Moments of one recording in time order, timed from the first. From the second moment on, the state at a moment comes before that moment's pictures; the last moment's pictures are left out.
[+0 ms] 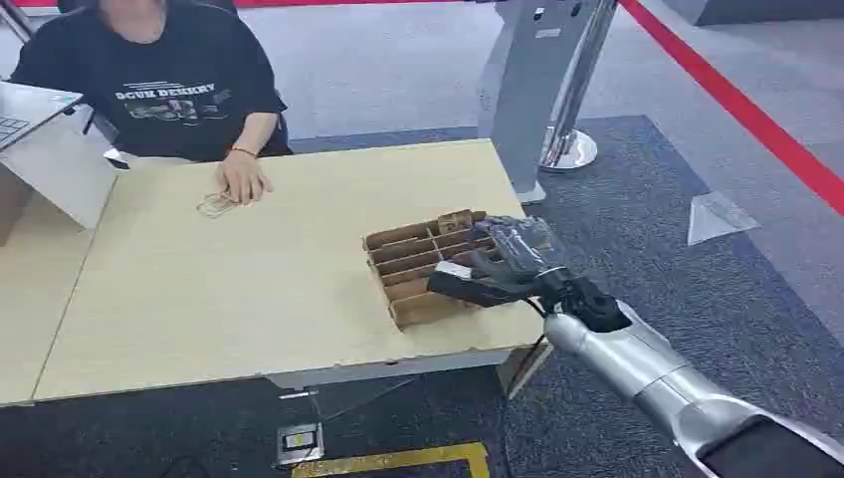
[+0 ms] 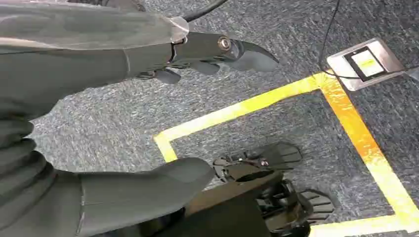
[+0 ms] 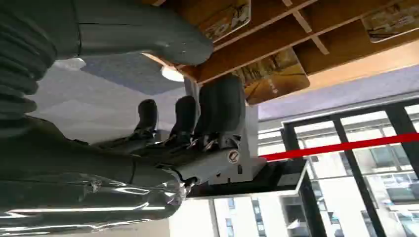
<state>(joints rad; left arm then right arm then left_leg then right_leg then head) -0.17 -0.02 -1.20 -0.22 0.75 0.50 -0.21 -0.52 -0.19 0.51 -1.02 1.06 -0.33 -0.01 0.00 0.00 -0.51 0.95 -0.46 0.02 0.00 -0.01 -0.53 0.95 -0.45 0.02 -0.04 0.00</state>
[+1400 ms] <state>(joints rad) -0.17 -0.02 -1.20 -0.22 0.75 0.50 -0.21 -0.56 -0.16 0.56 -0.91 1.06 -0.32 0.01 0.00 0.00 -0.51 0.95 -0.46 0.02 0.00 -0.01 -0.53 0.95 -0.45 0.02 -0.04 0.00</state>
